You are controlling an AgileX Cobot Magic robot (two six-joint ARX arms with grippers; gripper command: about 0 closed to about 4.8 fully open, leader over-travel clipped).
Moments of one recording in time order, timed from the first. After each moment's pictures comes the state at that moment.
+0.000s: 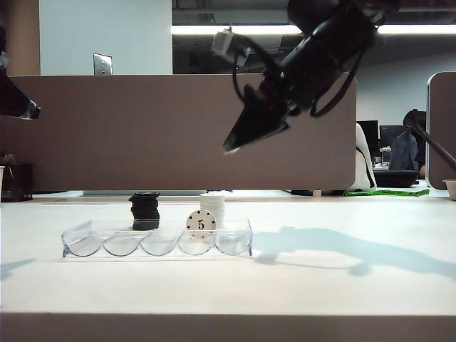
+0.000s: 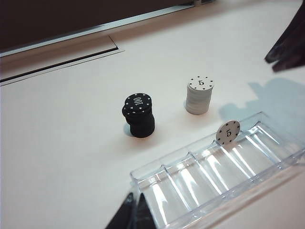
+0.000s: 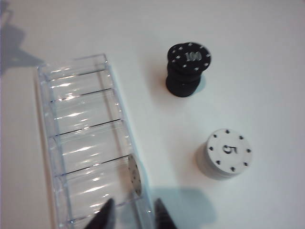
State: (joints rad) left arm -0.39 0.59 0.29 0.05 0.01 0.15; right arm 0.50 1.72 1.26 -0.30 -0.53 -0.60
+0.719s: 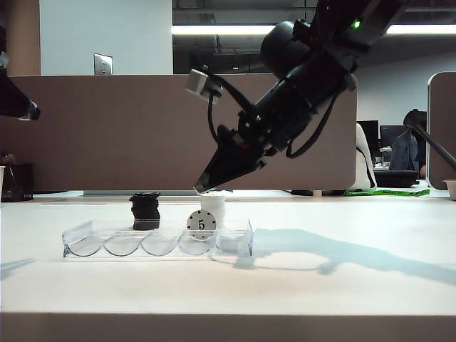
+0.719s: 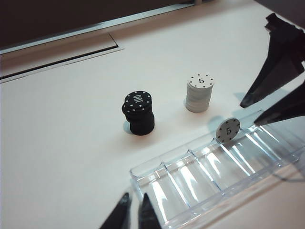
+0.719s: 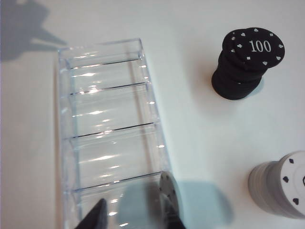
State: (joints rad) left arm -0.39 0.59 0.29 0.05 0.01 0.14; right arm 0.55 1.85 1.26 -0.24 -0.57 -0.63
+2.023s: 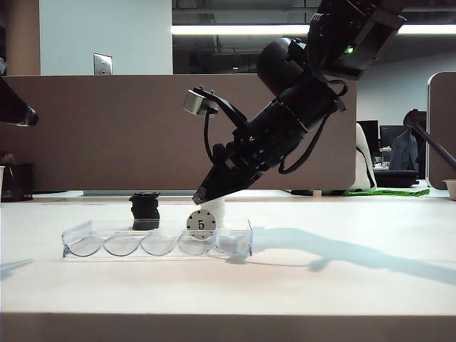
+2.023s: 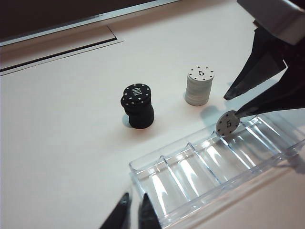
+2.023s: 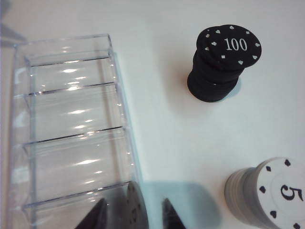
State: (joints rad) left arm -0.39 0.59 0.29 0.02 0.01 0.14; right arm 0.55 1.91 1.26 -0.12 -0.54 -0.63
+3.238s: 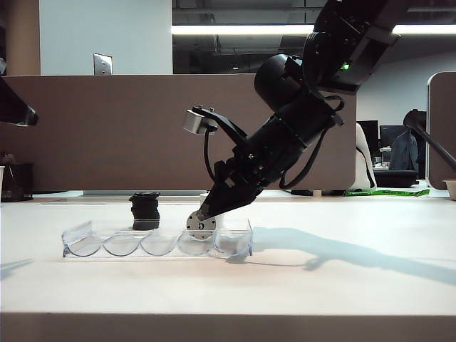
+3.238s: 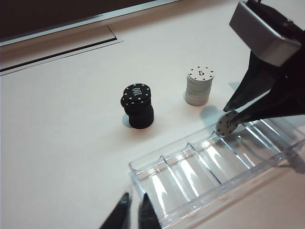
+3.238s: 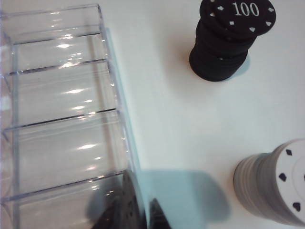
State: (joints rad) left arm -0.39 0.59 0.29 0.02 0.01 0.14; right arm 0.55 1.96 1.26 -0.11 -0.51 -0.63
